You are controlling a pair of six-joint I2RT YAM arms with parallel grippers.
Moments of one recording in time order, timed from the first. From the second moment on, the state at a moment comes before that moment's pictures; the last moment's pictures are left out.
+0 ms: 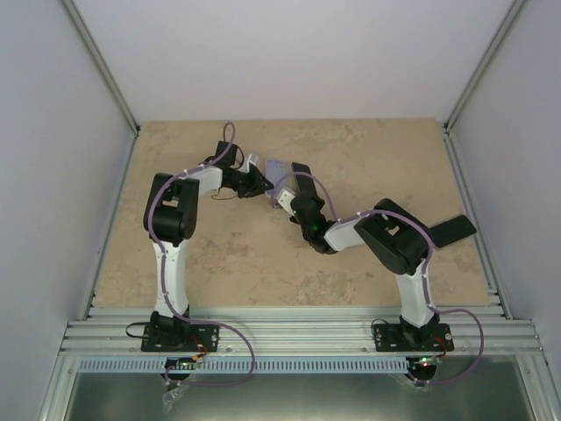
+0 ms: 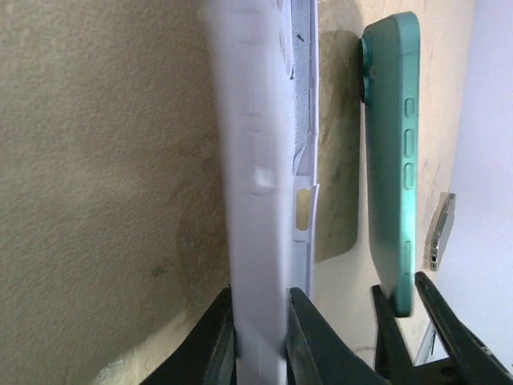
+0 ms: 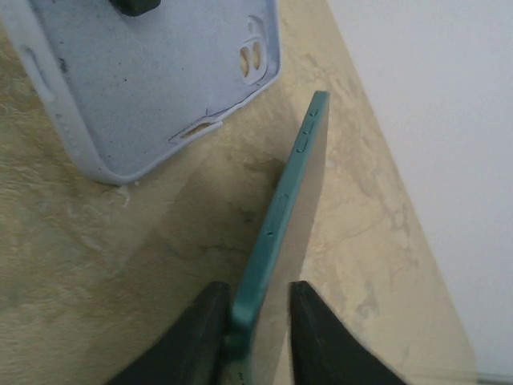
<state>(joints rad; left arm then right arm) -0.22 2.21 1.45 -0.25 0.80 -0.52 0.80 2.05 0.95 0.62 0.61 -0.71</state>
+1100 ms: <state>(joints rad) -0.22 1.97 1.38 -0.35 0.56 -0.41 0.72 1.67 1.05 0.08 0.27 -0.40</state>
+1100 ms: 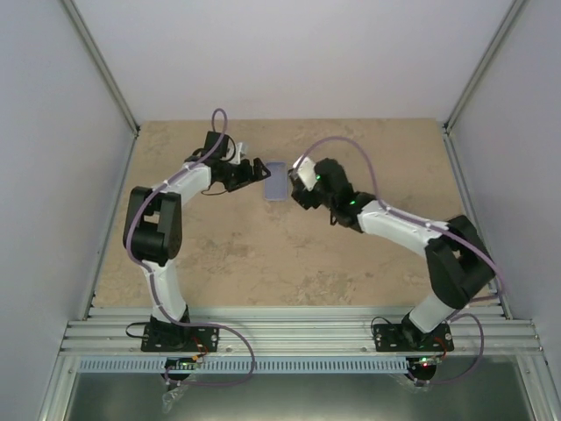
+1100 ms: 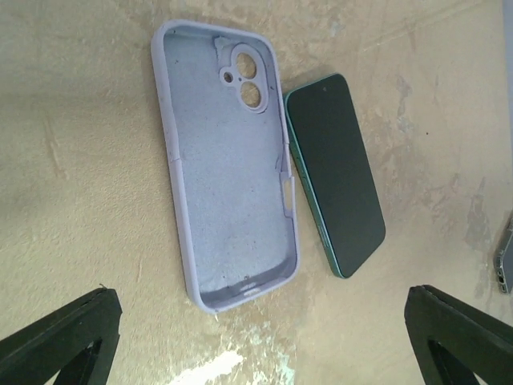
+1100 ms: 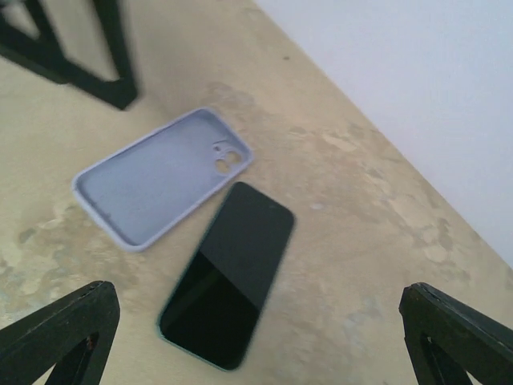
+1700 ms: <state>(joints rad) -0.22 1.83 1.31 -0.36 0.46 -0.34 0.01 1.30 1.05 -0.40 -0.06 -0.09</state>
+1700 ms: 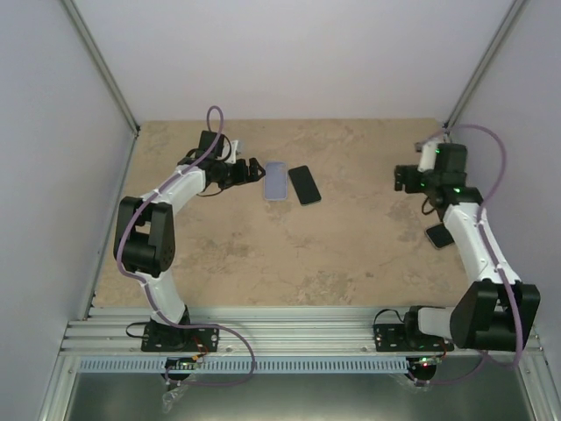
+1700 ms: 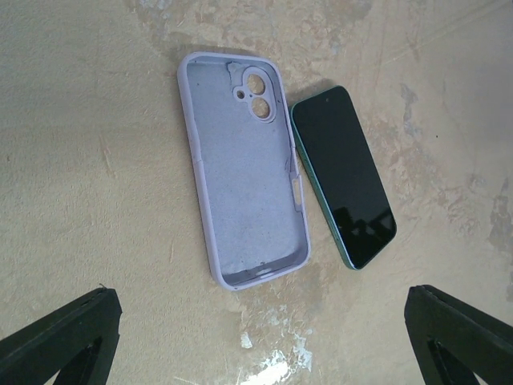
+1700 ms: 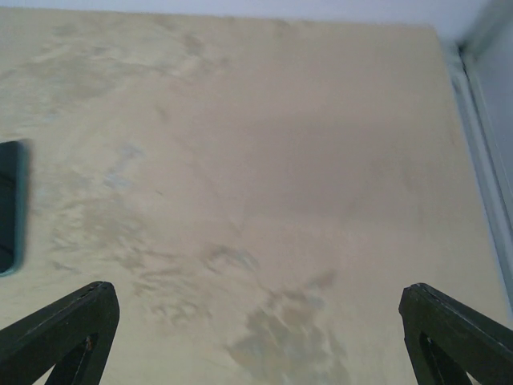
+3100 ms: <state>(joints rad) -0.22 1.85 1.31 -0.34 0.52 -0.39 -0.48 1.69 0.96 -0.56 -0.02 0.32</state>
